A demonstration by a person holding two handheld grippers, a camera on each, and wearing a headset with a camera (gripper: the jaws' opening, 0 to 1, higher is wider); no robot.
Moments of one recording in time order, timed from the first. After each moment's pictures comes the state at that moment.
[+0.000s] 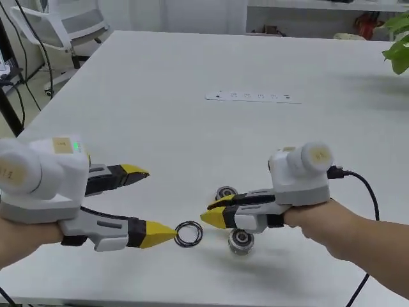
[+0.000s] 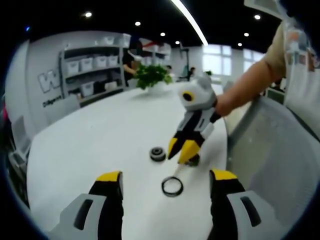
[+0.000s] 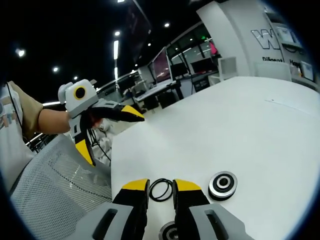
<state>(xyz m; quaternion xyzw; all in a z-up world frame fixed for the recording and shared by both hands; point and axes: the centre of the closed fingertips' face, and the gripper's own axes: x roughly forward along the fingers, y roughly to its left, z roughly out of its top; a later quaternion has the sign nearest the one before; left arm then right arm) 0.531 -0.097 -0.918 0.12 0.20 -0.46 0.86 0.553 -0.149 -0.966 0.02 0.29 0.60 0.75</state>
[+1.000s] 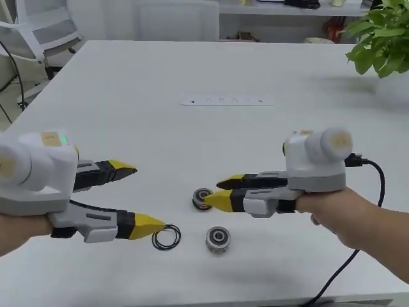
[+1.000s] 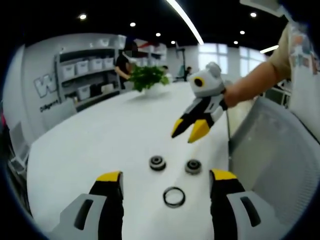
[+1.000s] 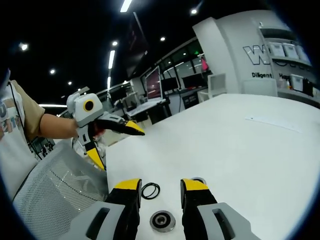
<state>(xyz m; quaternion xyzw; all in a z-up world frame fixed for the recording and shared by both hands) 0.544 -0.117 -0.909 0.13 0.19 -0.47 0.85 0.565 -0.198 -0.928 0.02 0.24 0.56 0.80</state>
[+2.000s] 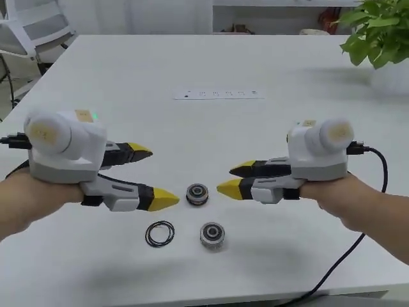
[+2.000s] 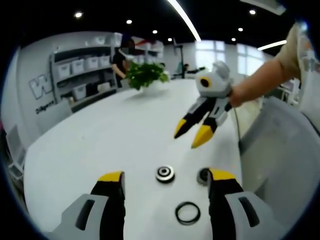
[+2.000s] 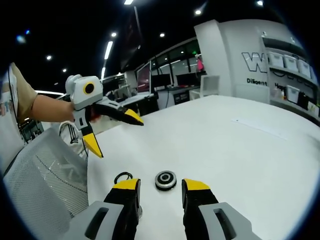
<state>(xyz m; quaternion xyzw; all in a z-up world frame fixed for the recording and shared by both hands) 0.588 -0.147 -0.920 0.15 0.20 -0.49 0.84 0.598 -0.226 -0.951 -0.05 0.23 0.53 0.82</state>
